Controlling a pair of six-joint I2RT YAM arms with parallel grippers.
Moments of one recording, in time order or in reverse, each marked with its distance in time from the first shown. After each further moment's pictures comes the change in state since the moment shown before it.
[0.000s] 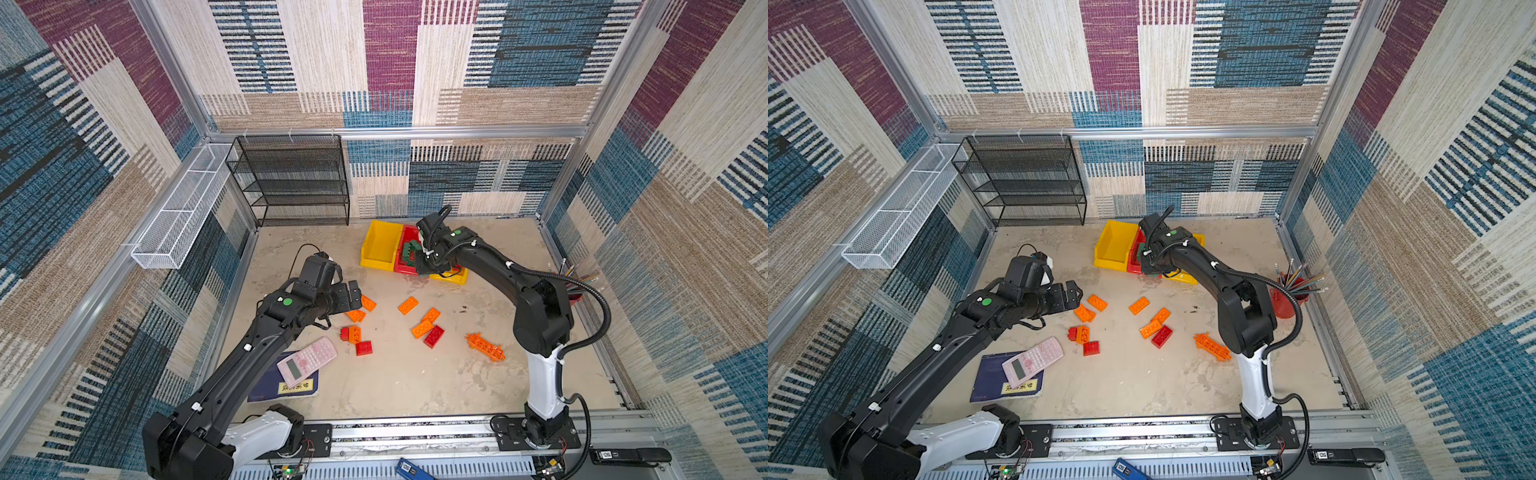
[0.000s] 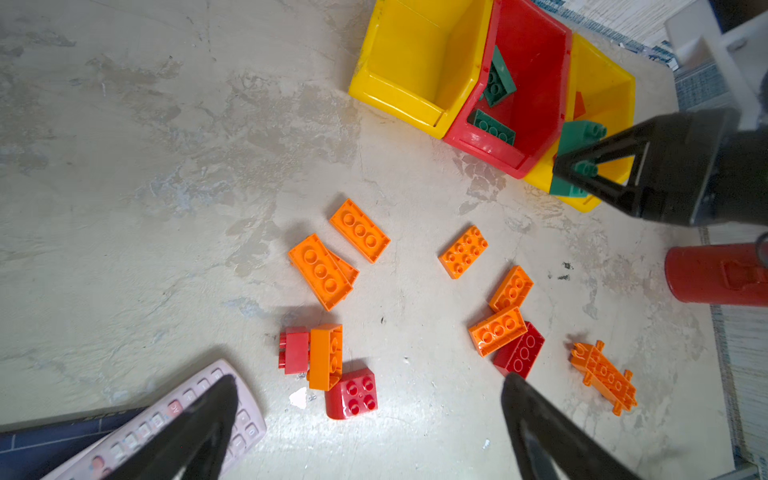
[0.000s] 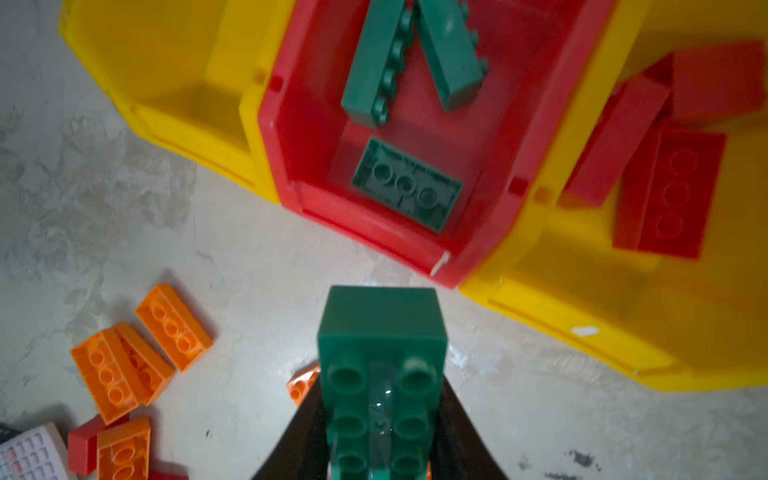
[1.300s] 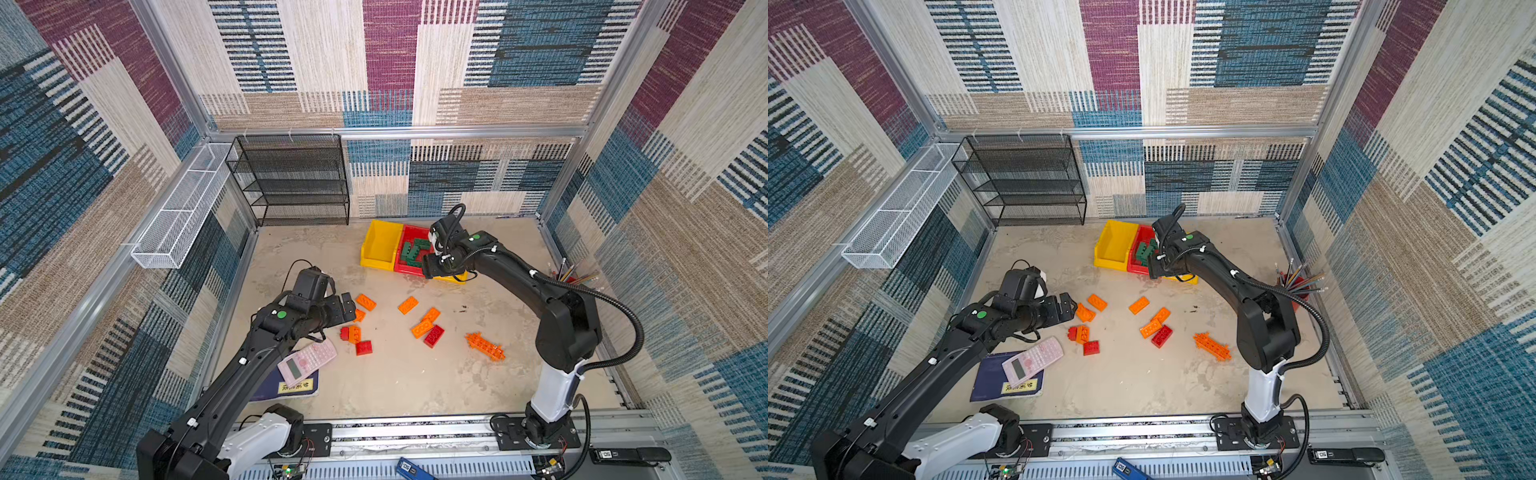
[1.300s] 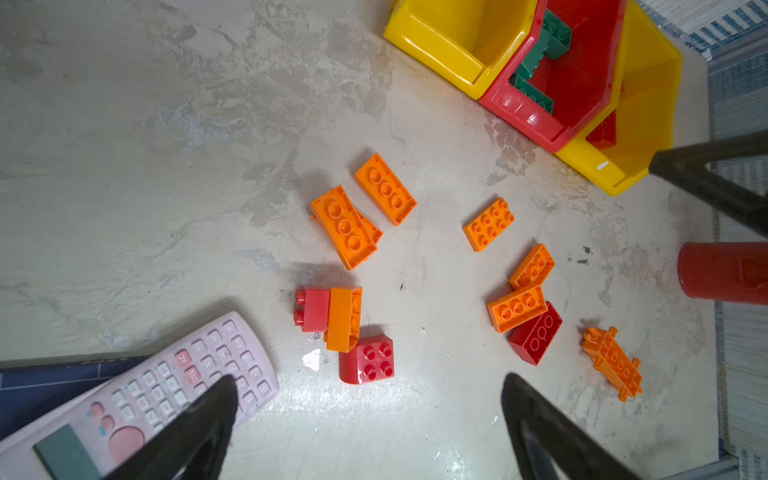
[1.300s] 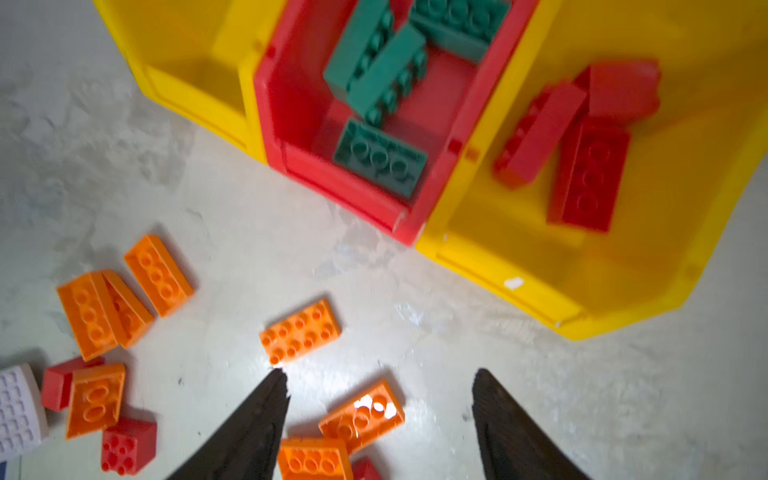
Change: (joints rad) left arm 0.032 -0.092 -0.160 0.012 0.079 -0.056; right arm 0.001 -0.267 -0.334 0.047 -0.011 -0.063
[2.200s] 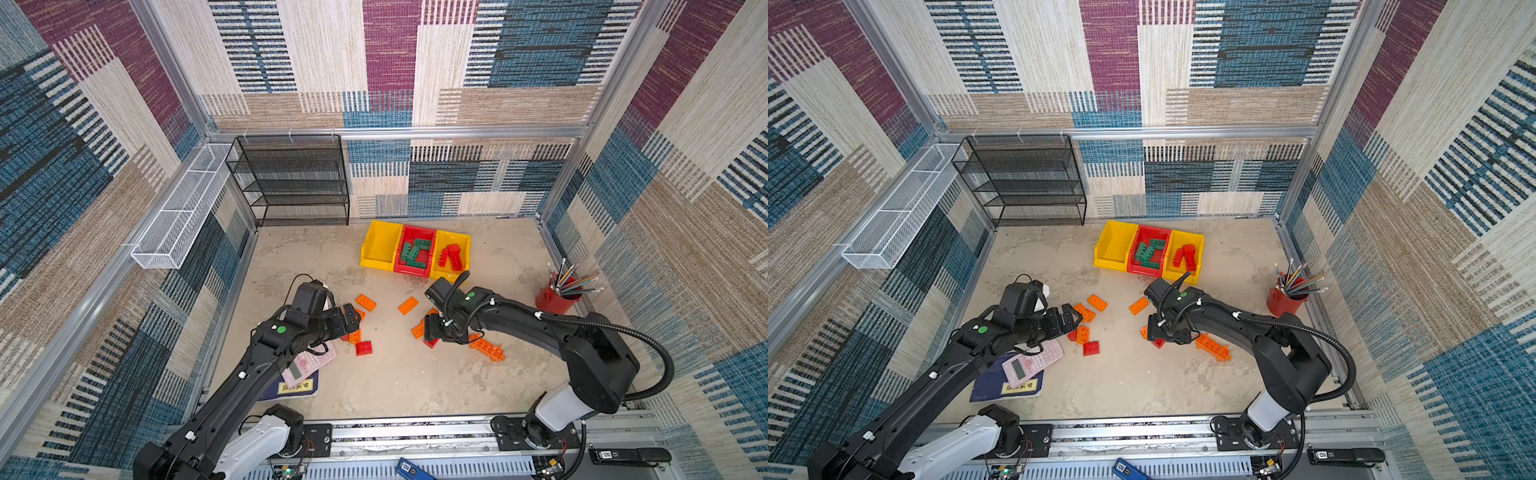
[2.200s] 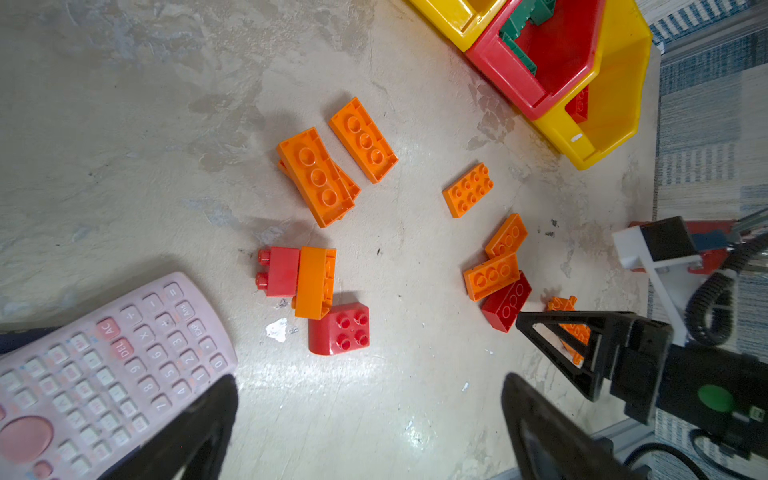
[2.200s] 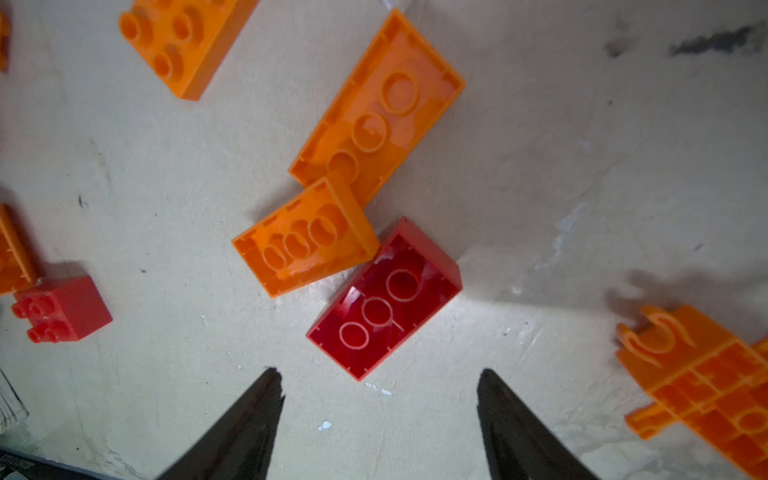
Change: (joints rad) left arm -0.009 -0.074 -0.120 0.064 0.100 -0.066; right arm 0.208 -0.216 -0.494 0.061 -0.033 0.483
